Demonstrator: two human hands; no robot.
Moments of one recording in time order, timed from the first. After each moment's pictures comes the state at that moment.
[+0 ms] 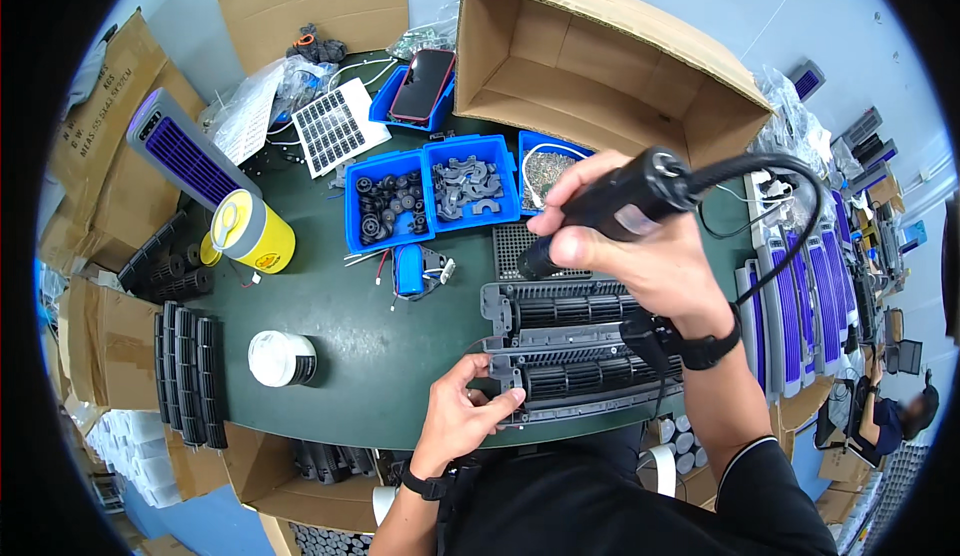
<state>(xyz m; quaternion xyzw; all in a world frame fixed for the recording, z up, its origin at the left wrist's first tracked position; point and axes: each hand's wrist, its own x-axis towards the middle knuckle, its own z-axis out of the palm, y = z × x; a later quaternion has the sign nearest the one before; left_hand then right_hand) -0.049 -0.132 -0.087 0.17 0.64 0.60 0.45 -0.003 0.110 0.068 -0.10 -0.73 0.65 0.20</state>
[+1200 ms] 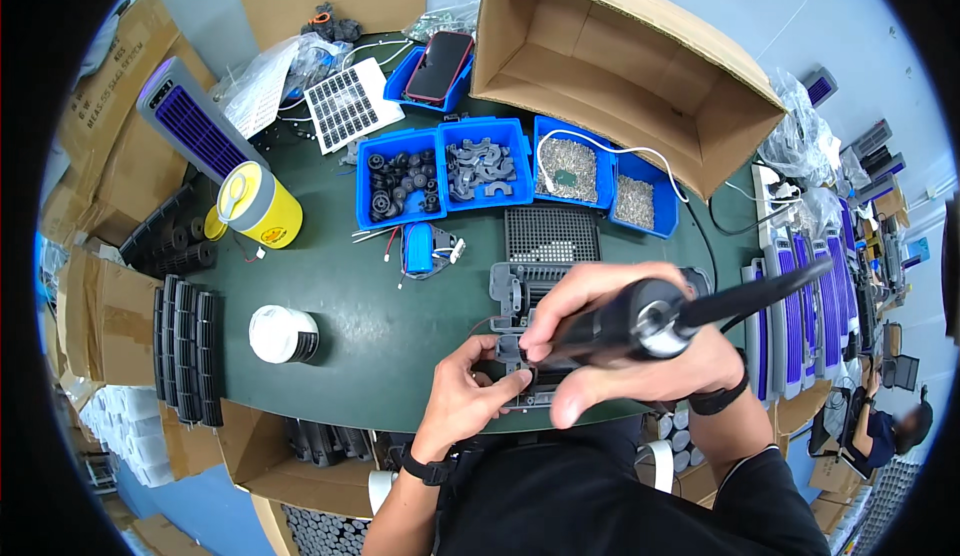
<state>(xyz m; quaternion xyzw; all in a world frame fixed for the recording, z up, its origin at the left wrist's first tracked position) -0.053 -0.131 -0.082 0.19 0.65 0.59 0.44 0.030 0.069 0.076 -0.02 -0.73 0.68 0.03</state>
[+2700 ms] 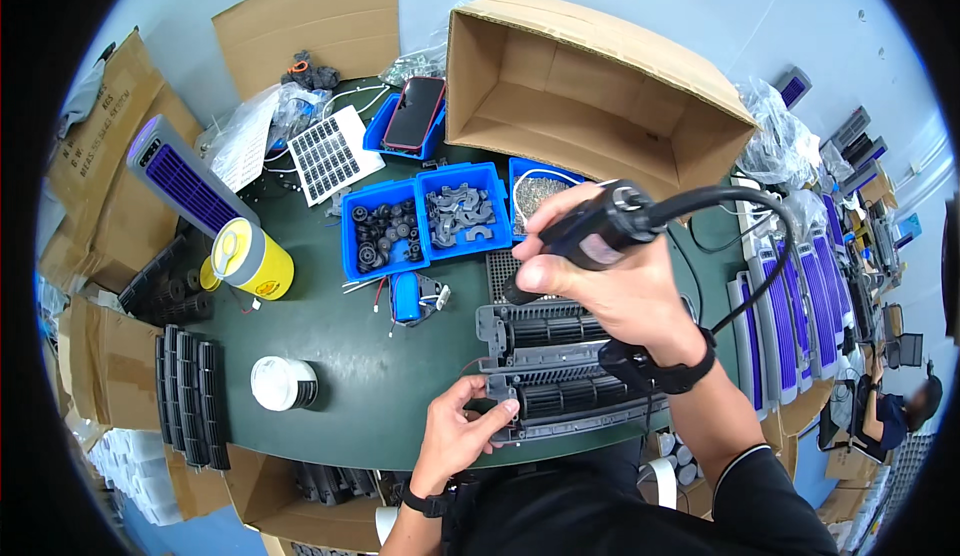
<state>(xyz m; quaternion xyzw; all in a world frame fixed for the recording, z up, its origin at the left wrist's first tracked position) -0.053 -0.129 -0.083 0.16 0.65 0.60 0.45 -0.011 0.093 0.072 -0.14 -0.68 0.69 0.23</state>
